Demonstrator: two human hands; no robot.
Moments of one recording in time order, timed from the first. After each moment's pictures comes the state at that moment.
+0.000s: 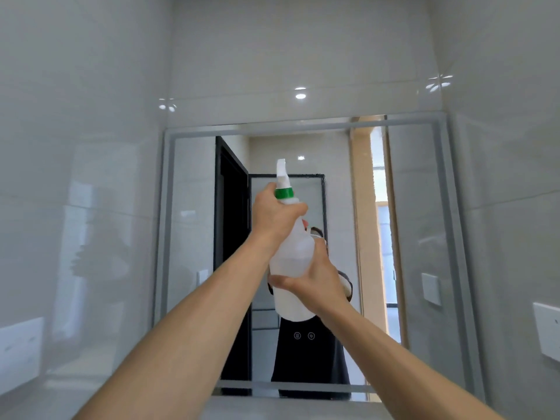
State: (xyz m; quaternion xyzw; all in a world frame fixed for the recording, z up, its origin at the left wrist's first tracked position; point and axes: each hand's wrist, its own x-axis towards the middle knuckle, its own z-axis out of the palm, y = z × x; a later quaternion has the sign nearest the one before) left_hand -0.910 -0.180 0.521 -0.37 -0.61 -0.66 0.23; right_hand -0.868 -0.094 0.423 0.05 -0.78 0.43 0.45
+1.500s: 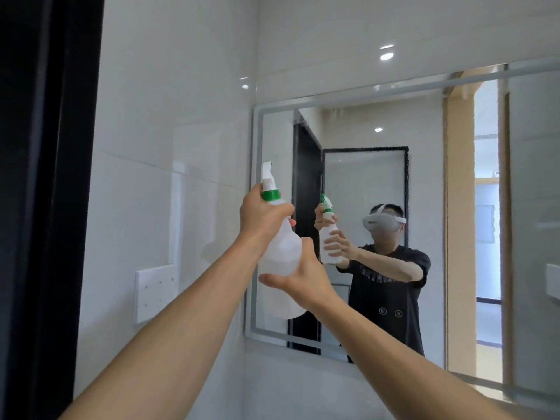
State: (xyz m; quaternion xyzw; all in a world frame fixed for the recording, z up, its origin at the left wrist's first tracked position) left_hand -0.961 -0.335 0.468 -0.22 -0.64 -0.68 0.29; right_hand -0.936 -0.230 0.383 0.16 -0.81 0.48 0.28
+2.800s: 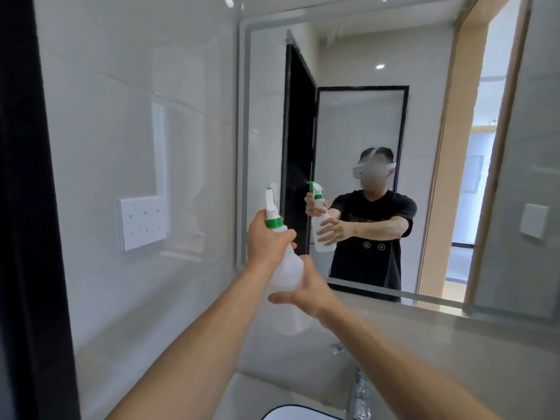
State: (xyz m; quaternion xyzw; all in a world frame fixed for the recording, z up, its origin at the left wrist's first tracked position) left_hand -0.978 -0.298 0.310 -0.13 -0.68 -0.69 0.21; right_hand -0.934 -0.192 0.251 0.05 -0.86 0.49 0.12
